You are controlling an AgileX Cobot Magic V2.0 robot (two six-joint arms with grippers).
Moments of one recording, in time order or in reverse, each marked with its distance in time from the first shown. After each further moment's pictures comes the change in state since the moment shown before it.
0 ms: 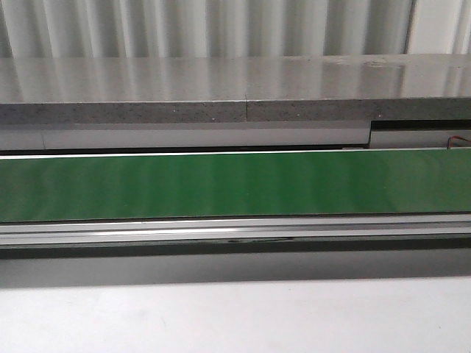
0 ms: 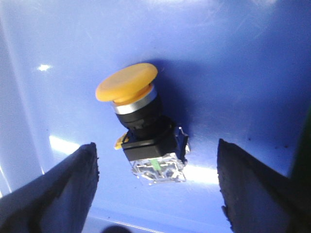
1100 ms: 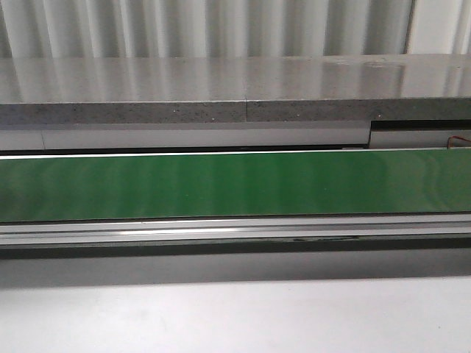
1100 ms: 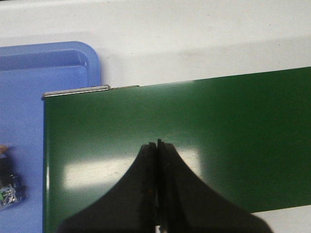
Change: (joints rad) left arm -0.294 -0.772 0.484 -0.365 -0.422 0.000; right arm 0.000 0.000 0.000 0.000 0.000 0.000
